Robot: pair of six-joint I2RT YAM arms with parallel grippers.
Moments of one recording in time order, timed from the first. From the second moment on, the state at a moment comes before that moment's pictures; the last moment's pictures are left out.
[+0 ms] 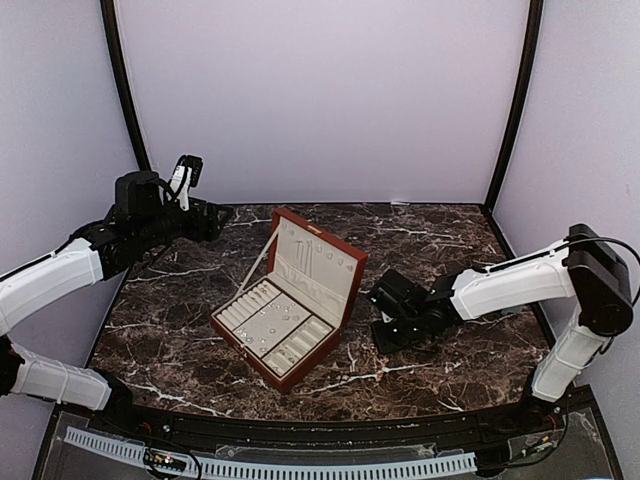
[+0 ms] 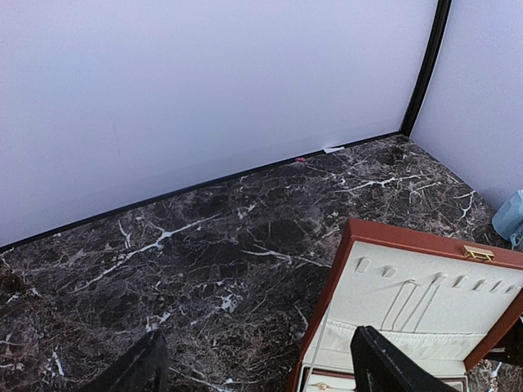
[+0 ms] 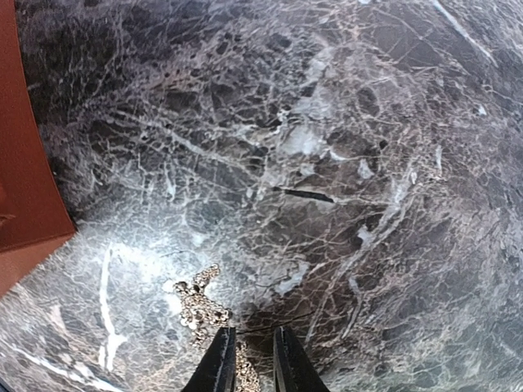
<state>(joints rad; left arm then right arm) -0.43 1.17 0.91 -0.05 0.07 -0.07 0.99 1.65 0.88 -0.41 0.15 0.65</state>
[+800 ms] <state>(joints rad) -0.43 1.17 0.91 -0.05 0.07 -0.07 1.01 1.71 0.91 -0.37 0.15 0.51</state>
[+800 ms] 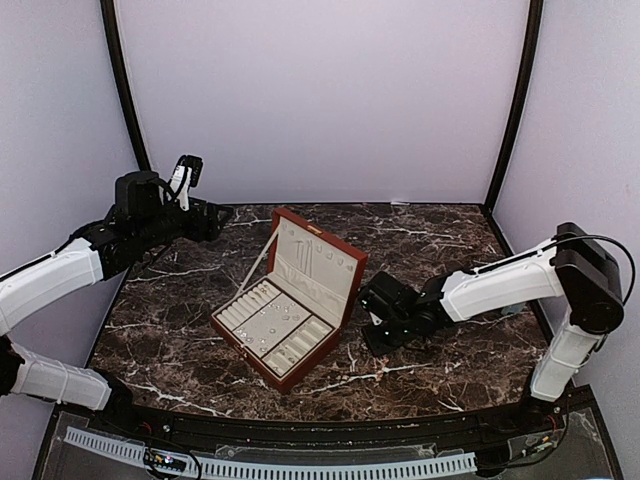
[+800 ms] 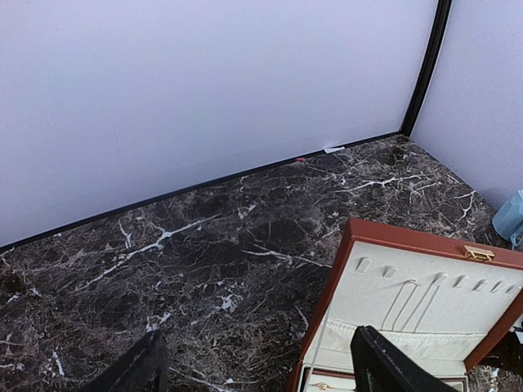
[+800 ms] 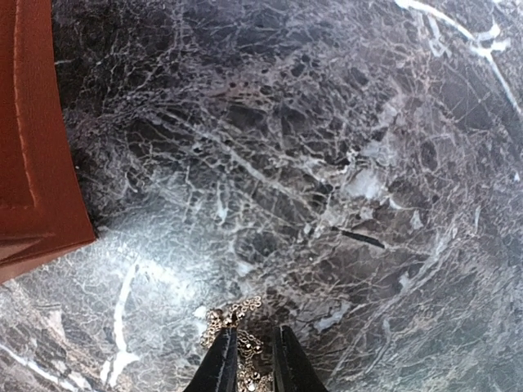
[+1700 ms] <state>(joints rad) -0.43 1.14 0.87 -0.03 0.07 -0.02 1.01 1.66 0.80 -0.19 0.20 0.58</state>
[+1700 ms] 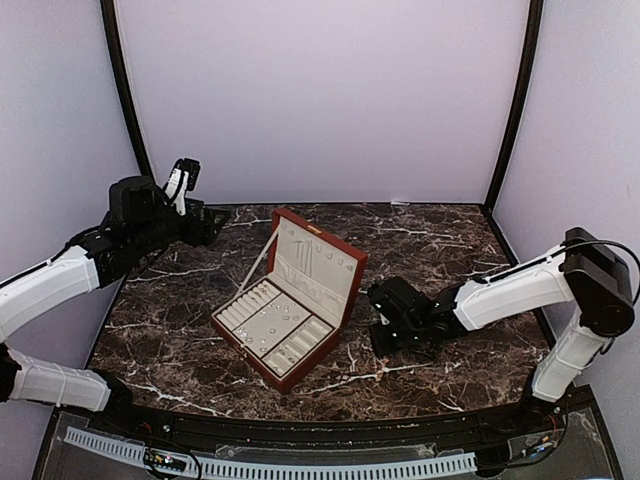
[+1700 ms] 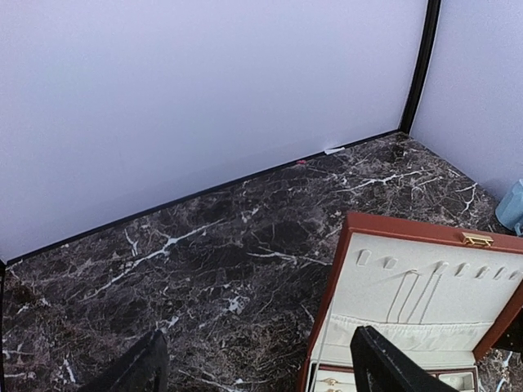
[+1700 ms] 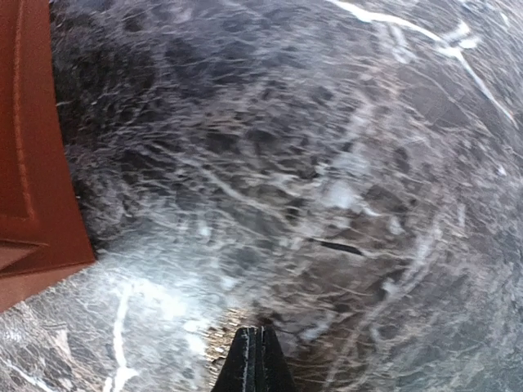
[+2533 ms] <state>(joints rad) -0.95 1.47 0.82 0.42 0.11 -0.07 0.86 1.31 0.56 0.04 0.08 0.57</state>
